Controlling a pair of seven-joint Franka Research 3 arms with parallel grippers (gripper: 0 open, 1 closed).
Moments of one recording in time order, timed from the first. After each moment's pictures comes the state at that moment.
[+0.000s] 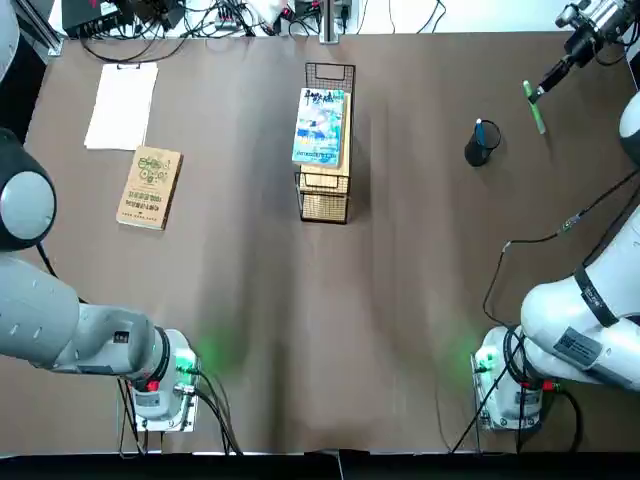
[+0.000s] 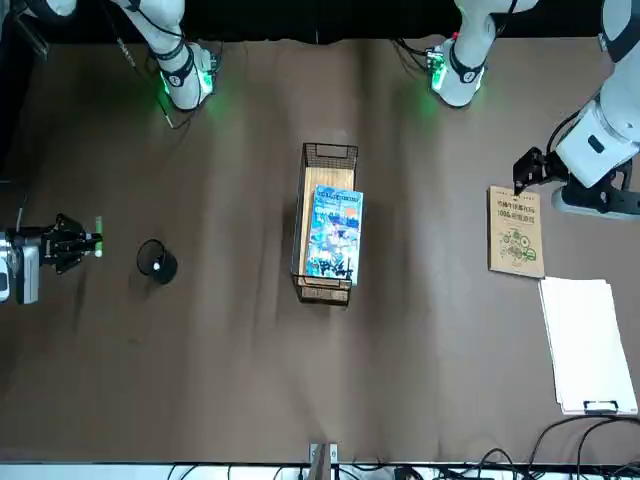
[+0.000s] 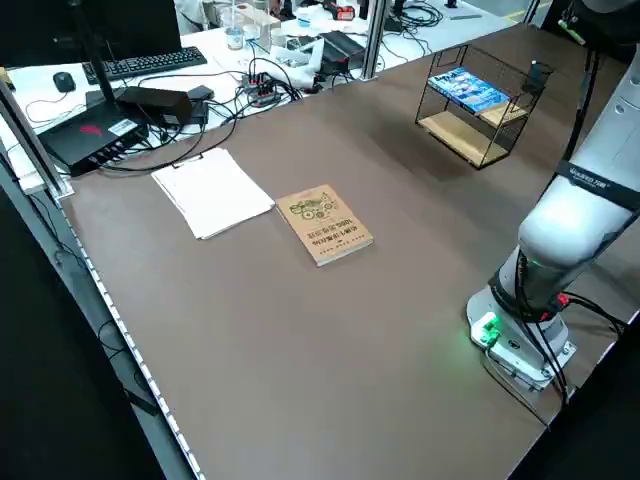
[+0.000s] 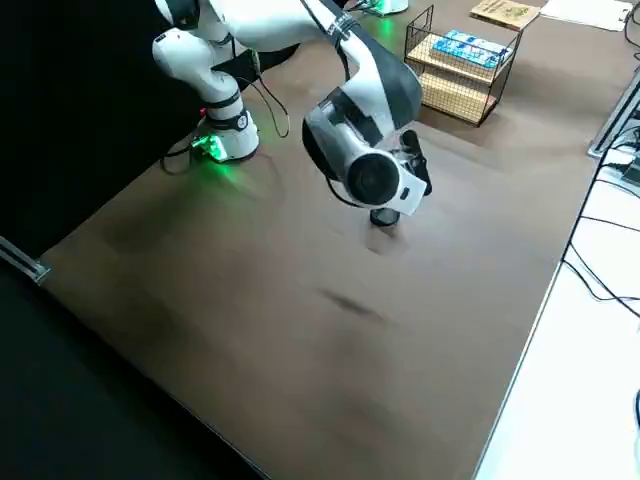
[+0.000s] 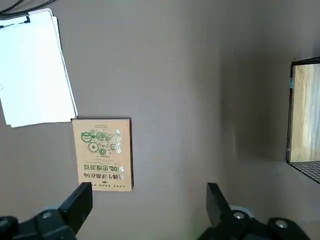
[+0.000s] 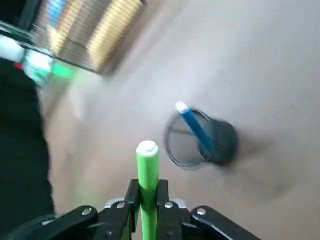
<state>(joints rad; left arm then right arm) -0.05 0.06 -0.10 -1.53 0.03 1.57 0.01 -0.42 0.59 0.02 -1.39 0.52 1.34 -1.28</state>
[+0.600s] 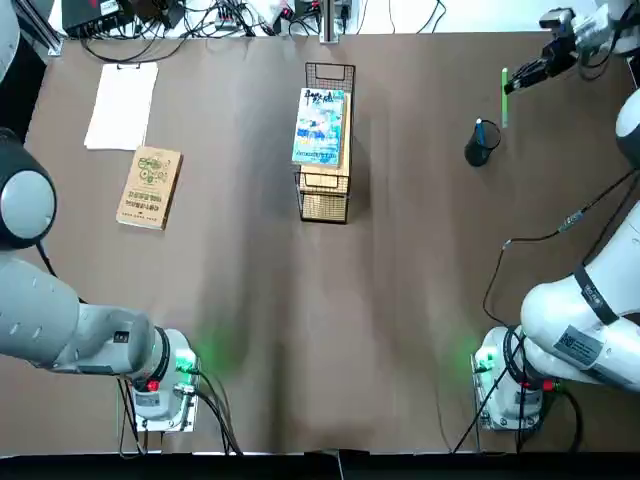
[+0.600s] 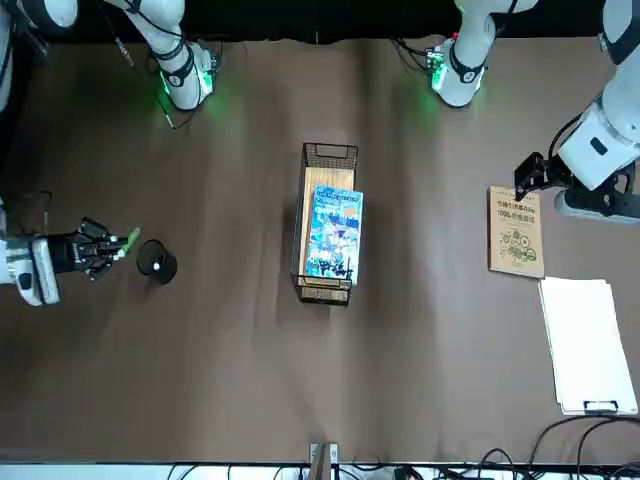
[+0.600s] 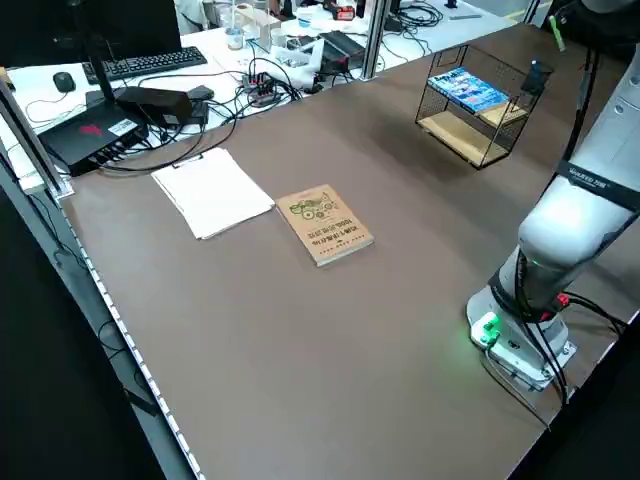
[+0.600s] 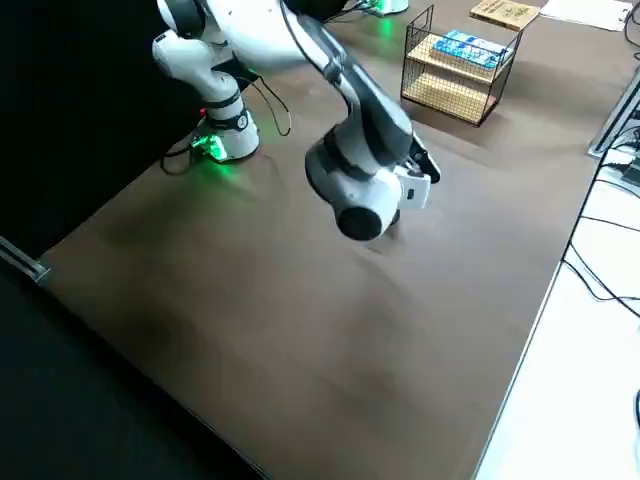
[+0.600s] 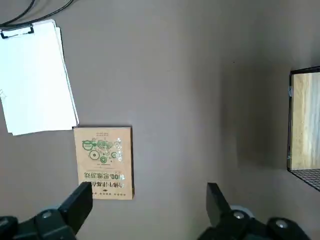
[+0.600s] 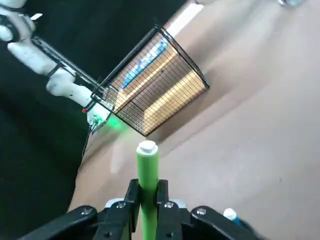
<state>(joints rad) -0.05 0.06 -0.10 -1.54 0.03 1.61 0.01 -0.42 0.64 0.02 -1.50 0.85 1.31 -1.58</state>
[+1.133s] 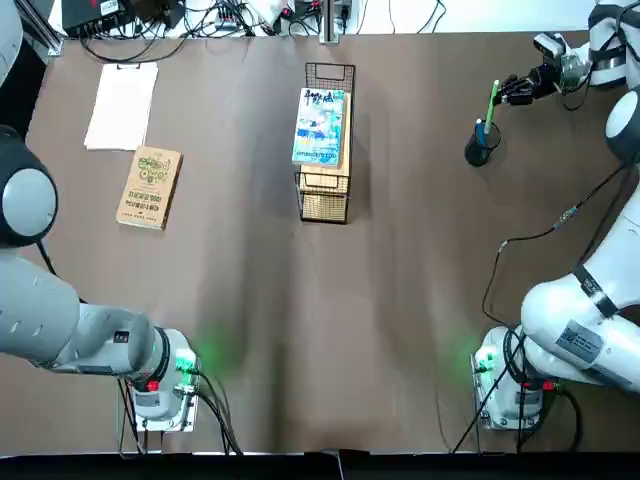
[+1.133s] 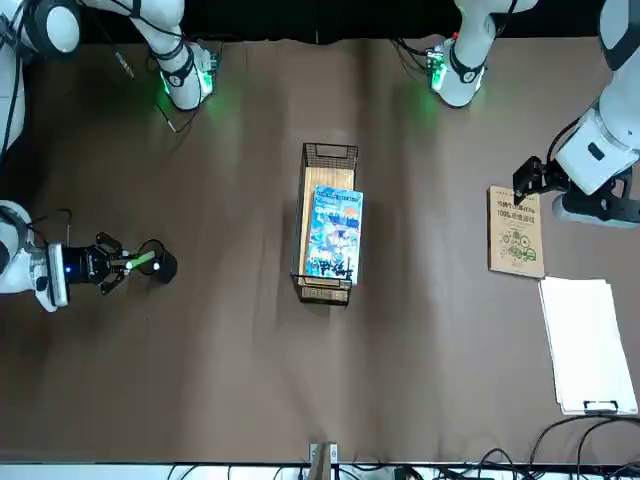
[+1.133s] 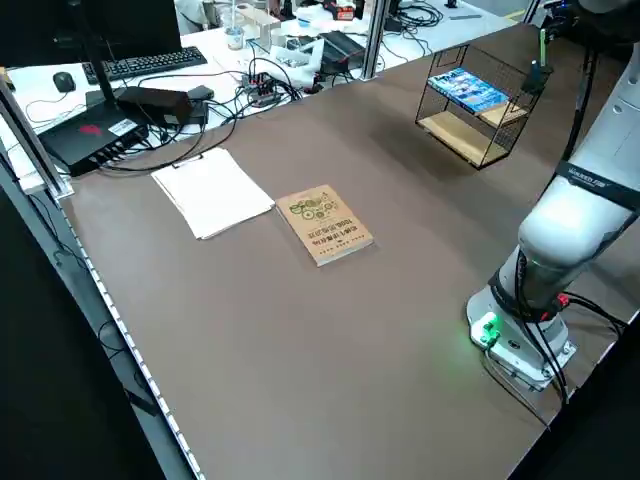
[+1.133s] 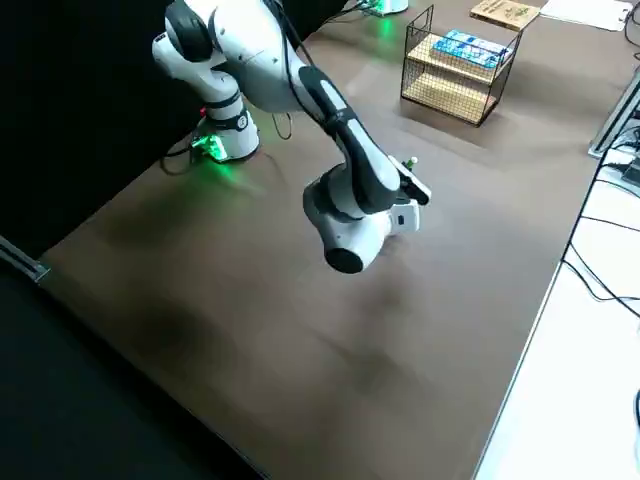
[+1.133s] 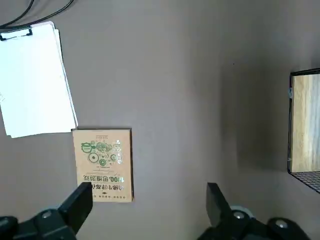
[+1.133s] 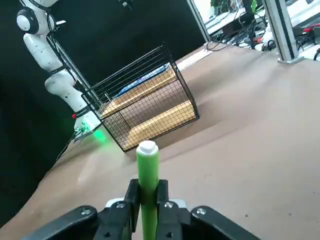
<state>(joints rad) -0.05 0.07 -0.10 -1.54 0.03 1.62 0.01 -0.44 0.77 0.02 -1.51 0.98 1.36 -1.91</state>
